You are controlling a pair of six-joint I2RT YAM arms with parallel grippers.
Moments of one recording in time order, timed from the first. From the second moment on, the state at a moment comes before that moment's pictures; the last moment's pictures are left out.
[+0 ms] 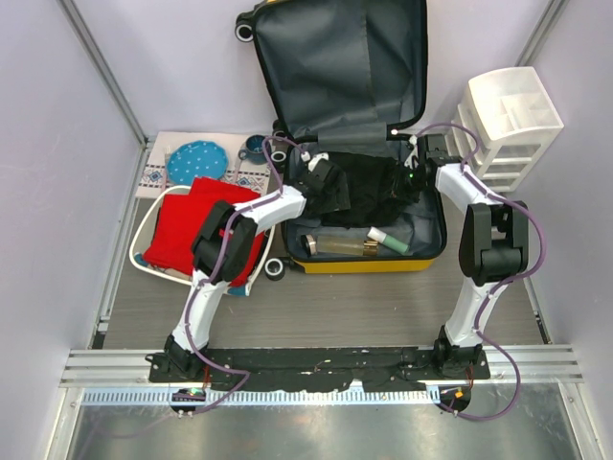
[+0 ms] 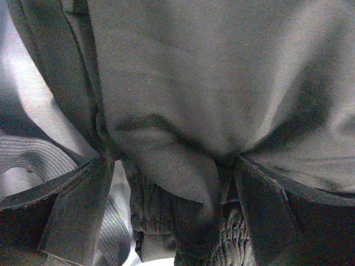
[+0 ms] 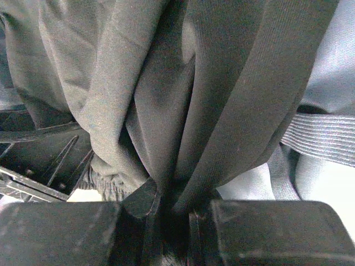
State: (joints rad) left arm -0.69 2.25 1.74 -0.32 -0.16 -0.70; right arm 0.06 1.90 1.44 -0.58 -0.39 0.34
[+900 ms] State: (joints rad) left arm -0.69 2.29 1.79 -0.28 -0.11 -0.69; right arm 0.06 1.93 1.44 -0.55 -0.42 0.36
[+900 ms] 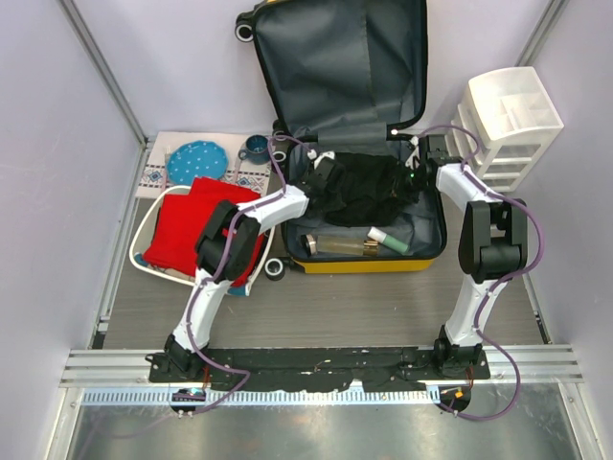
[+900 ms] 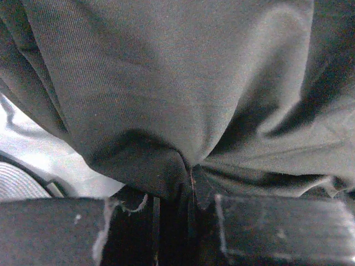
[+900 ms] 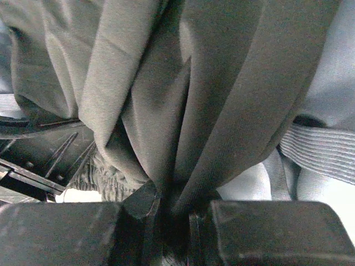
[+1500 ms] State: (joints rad) left arm -0.67 2.09 1.81 -0.34 -0.12 -0.43; right arm 0.09 1.78 1.55 -0.57 -0.50 0.40
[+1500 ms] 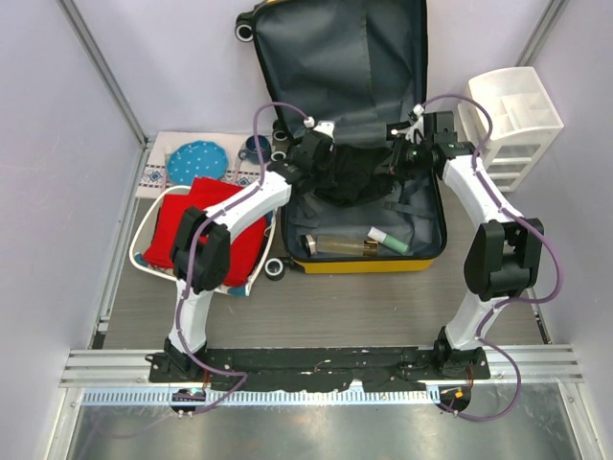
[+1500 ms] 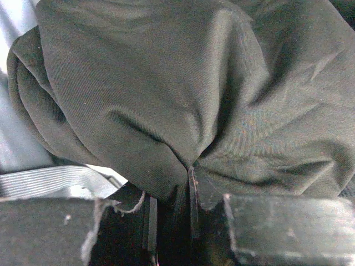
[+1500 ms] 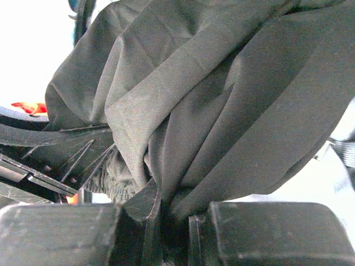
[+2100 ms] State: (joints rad) left arm -0.39 1.49 1.53 -0.51 -0.02 -0.26; right arm 0.53 1.70 1.65 -0.44 -0.40 0.56
